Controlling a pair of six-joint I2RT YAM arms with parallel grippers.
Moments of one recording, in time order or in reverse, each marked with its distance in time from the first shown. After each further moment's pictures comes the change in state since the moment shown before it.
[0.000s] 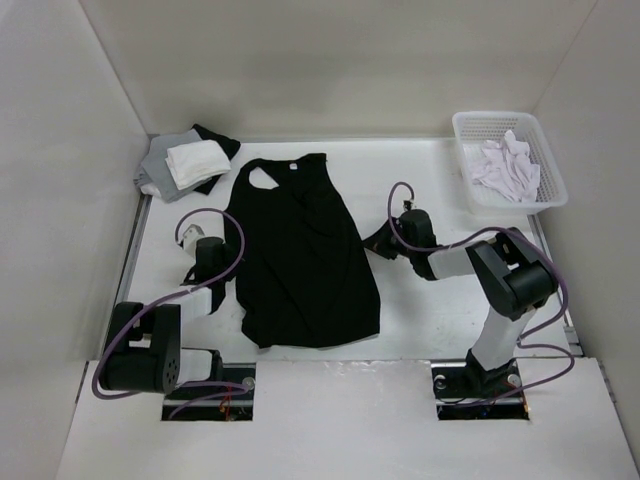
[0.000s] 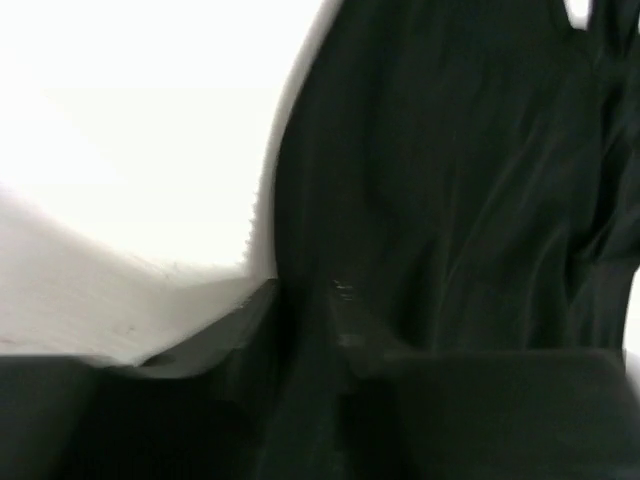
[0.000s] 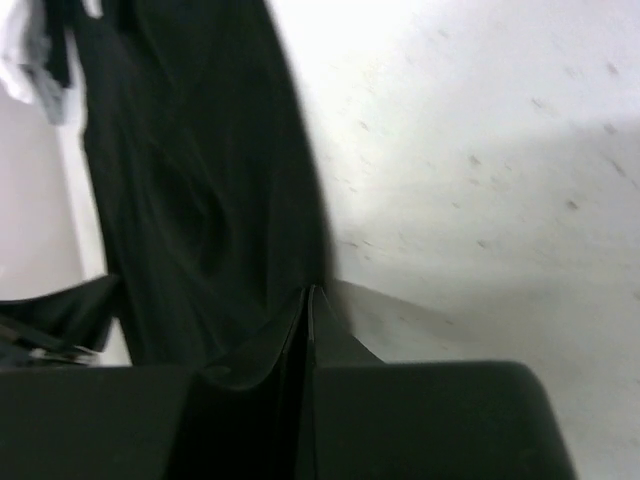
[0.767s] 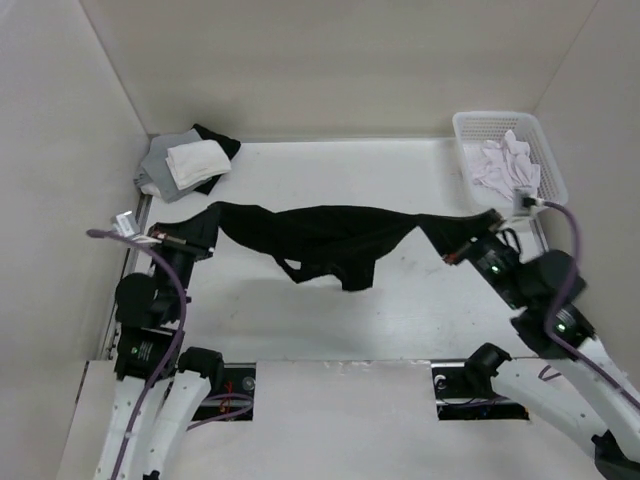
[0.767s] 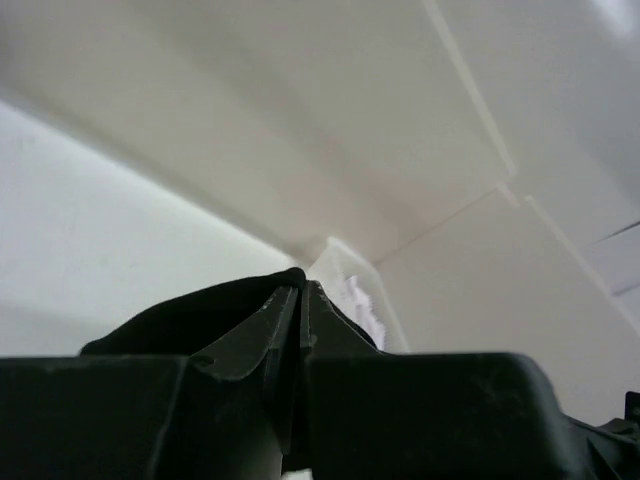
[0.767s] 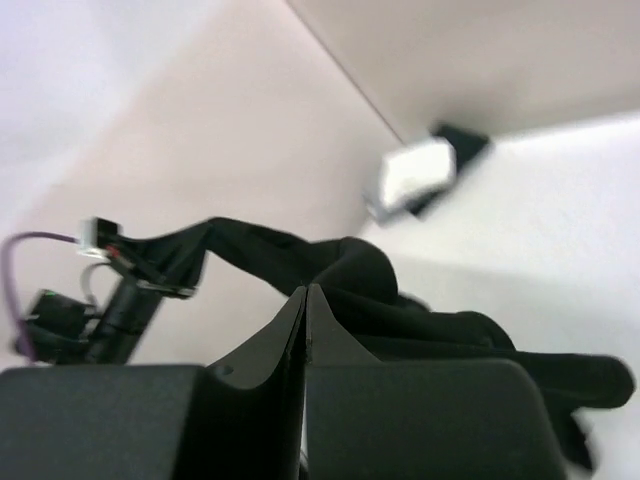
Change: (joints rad) left arm -0.133 -0.883 0.357 -0.410 0.107 -0.014; right arm 0.212 -1.183 0.117 -0.559 0.200 -0.184
